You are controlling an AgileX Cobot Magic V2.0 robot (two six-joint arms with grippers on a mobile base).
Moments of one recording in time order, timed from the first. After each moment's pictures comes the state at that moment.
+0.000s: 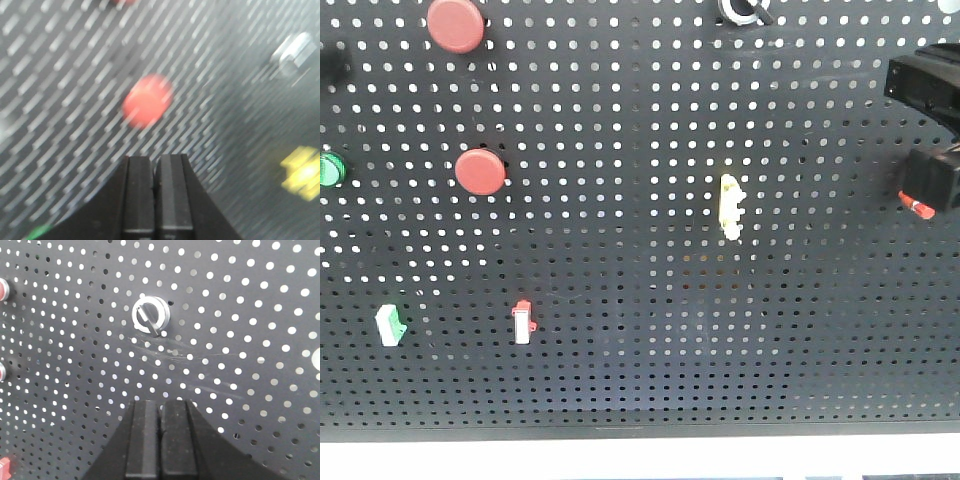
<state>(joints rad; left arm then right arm) -0.40 0.90 -1.12 0.12 0.18 0.02 0.49 0.97 -1.25 -0.28 0.28 0.04</state>
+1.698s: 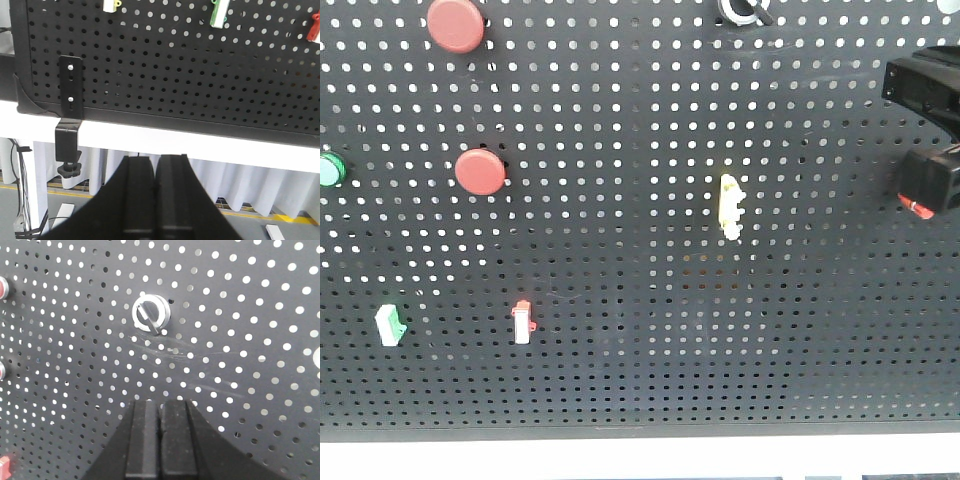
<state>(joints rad) 0.00 -0.01 0.03 -0.18 0.15 0.02 0.49 0.96 -1.23 -0.24 0.27 0.04</state>
